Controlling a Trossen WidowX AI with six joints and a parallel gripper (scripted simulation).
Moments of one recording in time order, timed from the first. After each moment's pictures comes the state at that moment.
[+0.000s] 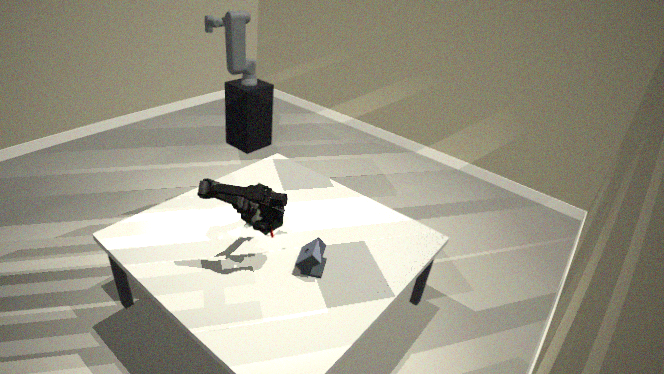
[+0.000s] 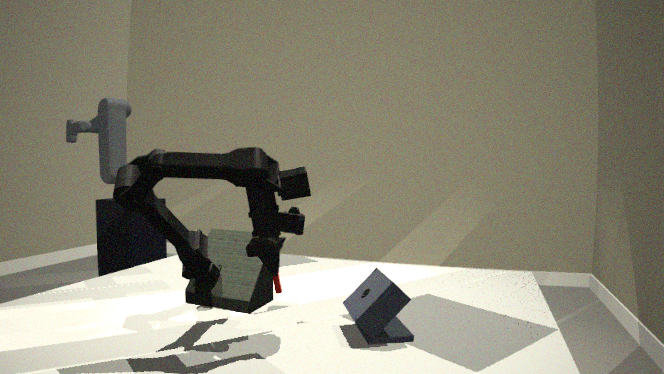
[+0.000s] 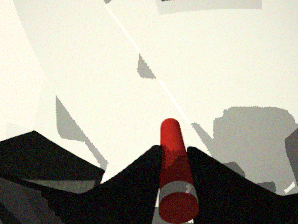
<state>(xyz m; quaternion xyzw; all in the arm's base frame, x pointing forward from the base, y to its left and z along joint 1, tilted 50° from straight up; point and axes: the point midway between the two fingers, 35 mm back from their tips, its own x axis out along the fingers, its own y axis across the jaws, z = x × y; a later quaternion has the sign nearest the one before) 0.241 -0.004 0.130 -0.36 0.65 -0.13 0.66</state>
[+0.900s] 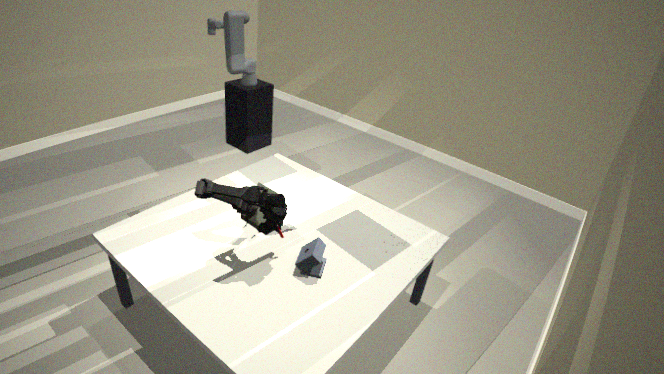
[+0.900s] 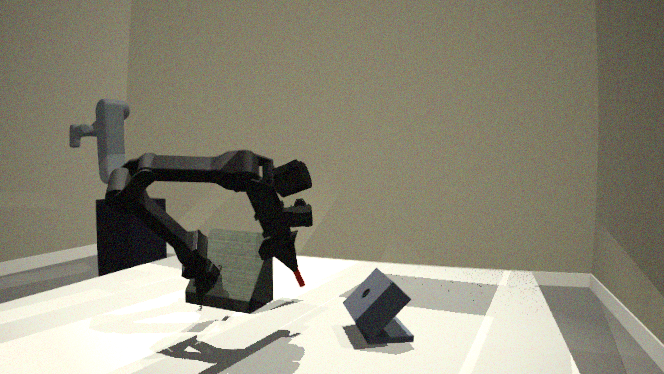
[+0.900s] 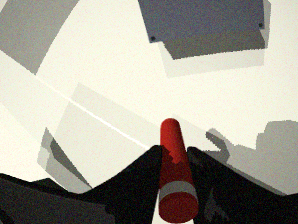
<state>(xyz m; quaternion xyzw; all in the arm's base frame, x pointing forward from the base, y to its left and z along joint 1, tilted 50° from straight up) 0.275 0.010 0.130 -0.34 0.58 -0.07 0.73</state>
